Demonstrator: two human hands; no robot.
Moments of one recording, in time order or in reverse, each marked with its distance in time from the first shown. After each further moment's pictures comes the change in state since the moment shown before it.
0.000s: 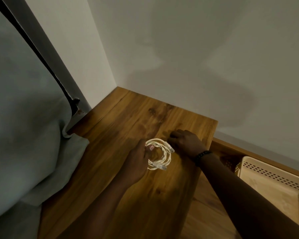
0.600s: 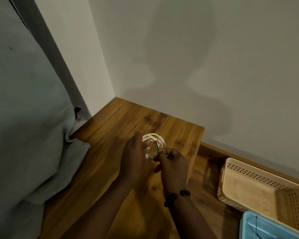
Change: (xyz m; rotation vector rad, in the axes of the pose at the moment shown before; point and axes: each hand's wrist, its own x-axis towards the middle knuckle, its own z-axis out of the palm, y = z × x) left_hand -0.024 0.033 -0.008 0.250 0.354 0.166; right_hand -0.018 -0.176 -0.126 1.227 0.554 1.196
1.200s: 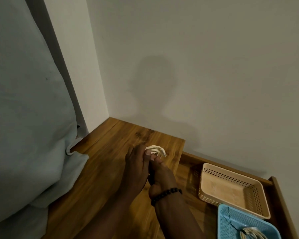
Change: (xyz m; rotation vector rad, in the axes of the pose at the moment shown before) left_hand -0.078 0.058 -0.059 -0.337 0.063 0.219; right_hand -0.082 -0.047 -0.015 0.676 -0.072 0.457
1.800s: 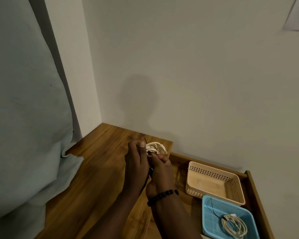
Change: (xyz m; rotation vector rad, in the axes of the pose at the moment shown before) left_hand -0.031 0.057 -0.012 -0.301 0.094 -0.145; right_hand -0.083 -0.007 -0.008 0.045 0.033 -0.213
